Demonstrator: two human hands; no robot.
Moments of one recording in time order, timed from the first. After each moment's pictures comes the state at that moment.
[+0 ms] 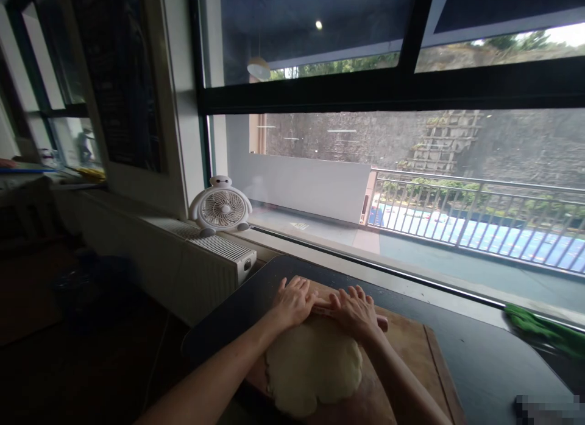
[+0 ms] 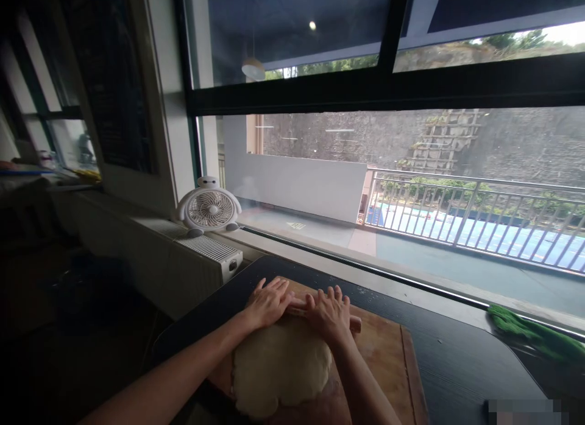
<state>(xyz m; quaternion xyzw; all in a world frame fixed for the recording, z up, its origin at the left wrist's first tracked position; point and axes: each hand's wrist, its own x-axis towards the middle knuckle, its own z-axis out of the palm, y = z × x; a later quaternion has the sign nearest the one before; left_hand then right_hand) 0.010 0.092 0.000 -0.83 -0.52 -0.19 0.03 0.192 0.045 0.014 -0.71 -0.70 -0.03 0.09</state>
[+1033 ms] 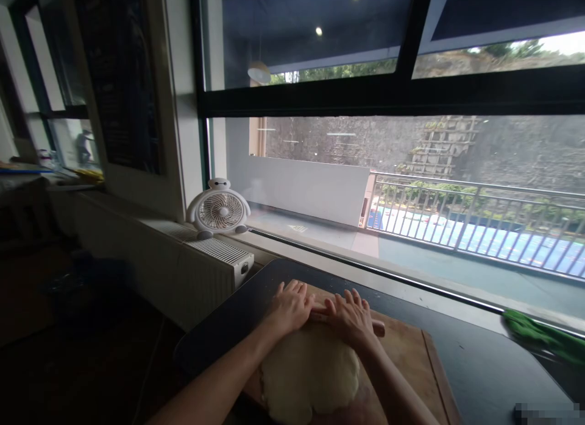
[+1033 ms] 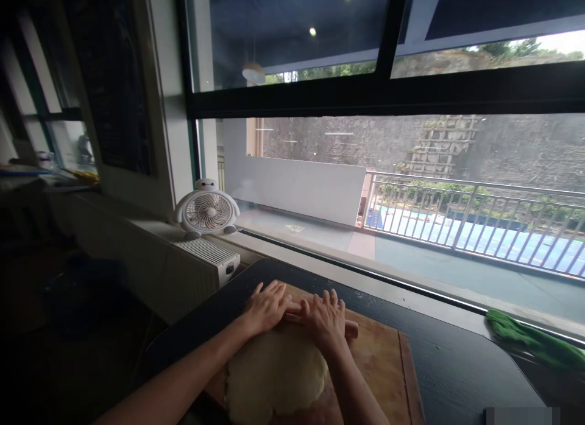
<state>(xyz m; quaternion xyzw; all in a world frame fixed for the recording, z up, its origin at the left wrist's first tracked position) 0.016 0.096 -0.003 -0.82 -0.54 -0.18 0.04 0.184 0.041 0.018 -0.72 -0.69 -0.02 0.08</state>
